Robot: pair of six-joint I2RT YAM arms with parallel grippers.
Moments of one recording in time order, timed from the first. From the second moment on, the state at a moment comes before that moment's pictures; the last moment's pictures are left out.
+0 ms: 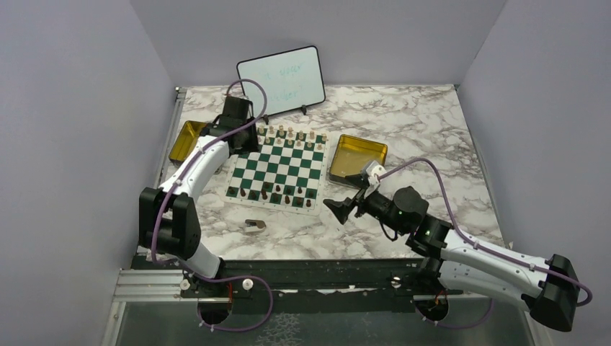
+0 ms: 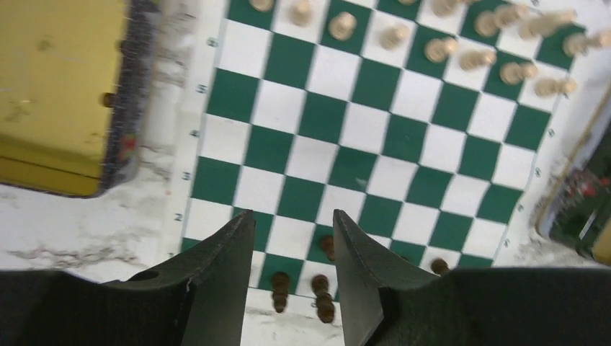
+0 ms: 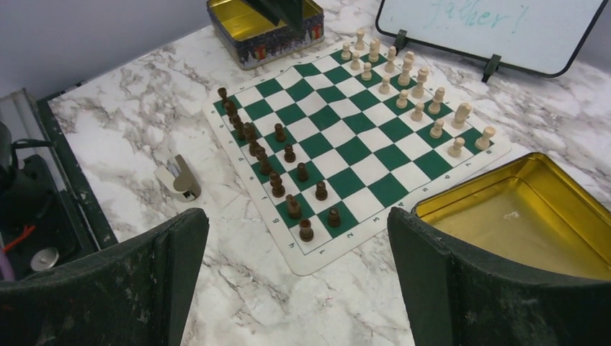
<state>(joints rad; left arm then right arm) -0.28 1.57 1.27 -0.60 -0.09 -0.32 0.97 0.80 0.45 0.29 0.09 0.02</state>
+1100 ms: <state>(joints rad) 0.23 1.67 1.34 -0.39 -0.02 -0.43 0.97 0.90 0.72 -0.12 0.40 0.25</state>
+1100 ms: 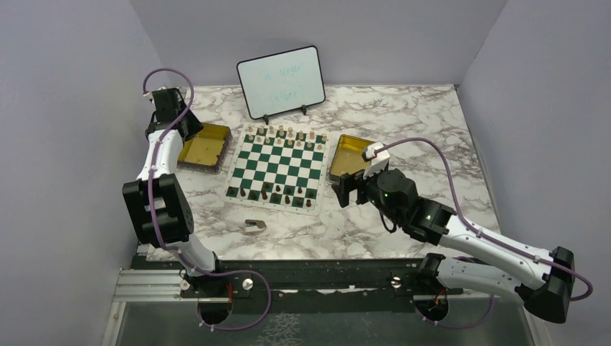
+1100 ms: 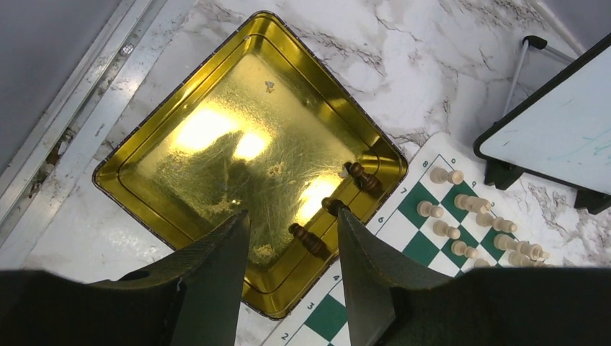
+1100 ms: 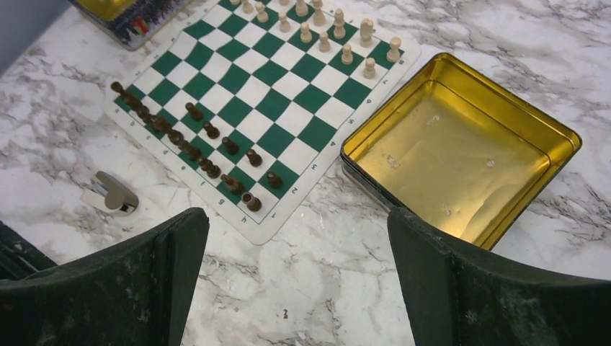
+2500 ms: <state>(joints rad) 0.33 1.93 1.36 -0.68 -0.10 -0.95 0.97 1.19 1.33 -0.49 0.38 0.13</state>
